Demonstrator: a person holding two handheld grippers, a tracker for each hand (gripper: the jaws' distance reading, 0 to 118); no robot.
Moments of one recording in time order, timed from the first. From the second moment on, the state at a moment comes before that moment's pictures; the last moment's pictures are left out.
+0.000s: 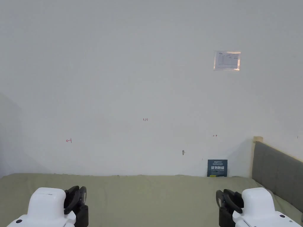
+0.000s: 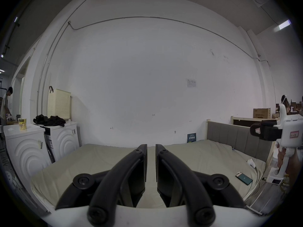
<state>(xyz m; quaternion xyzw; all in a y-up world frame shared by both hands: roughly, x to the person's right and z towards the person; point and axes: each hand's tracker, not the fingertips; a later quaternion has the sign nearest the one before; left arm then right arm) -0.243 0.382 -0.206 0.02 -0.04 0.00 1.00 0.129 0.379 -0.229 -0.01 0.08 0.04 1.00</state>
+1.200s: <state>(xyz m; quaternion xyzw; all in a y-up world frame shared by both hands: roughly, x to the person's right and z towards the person) -0.240 0.383 -0.206 0.02 -0.03 0.00 1.00 0.143 0.398 -0.232 -0.06 0.08 -0.10 0.99</state>
